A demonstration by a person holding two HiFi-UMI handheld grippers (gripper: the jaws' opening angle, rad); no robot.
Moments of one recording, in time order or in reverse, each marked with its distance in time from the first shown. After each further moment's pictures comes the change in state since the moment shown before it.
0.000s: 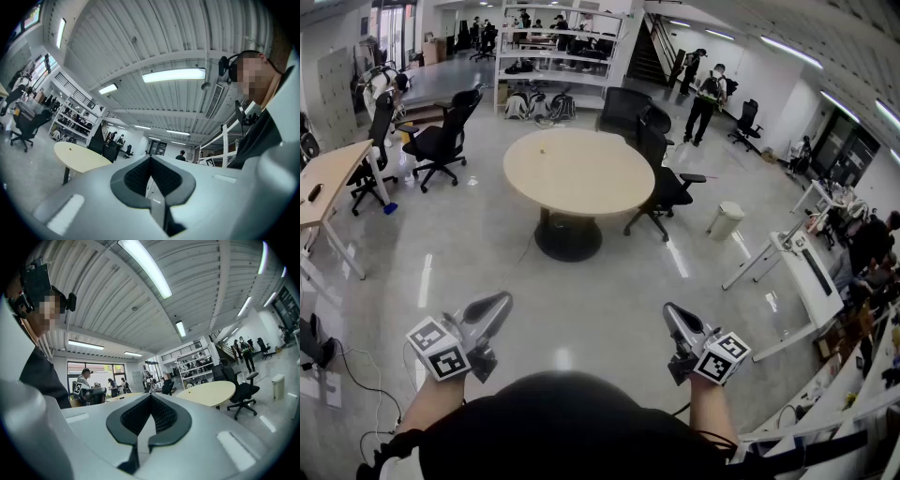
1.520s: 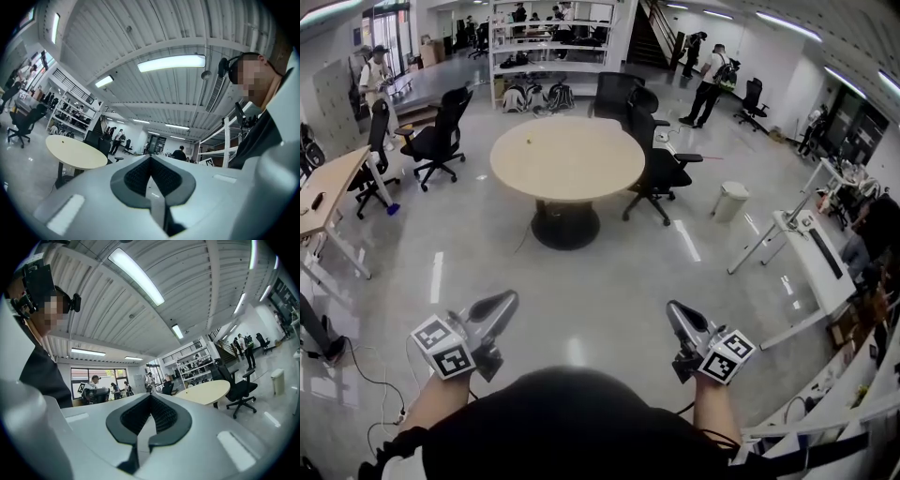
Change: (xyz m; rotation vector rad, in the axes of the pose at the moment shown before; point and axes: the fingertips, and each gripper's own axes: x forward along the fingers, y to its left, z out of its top) left arm 0.095 -0.080 -0.055 0.007 0.066 0.002; right arm -0.092 -0.085 0.000 0.041 -0.034 0.037
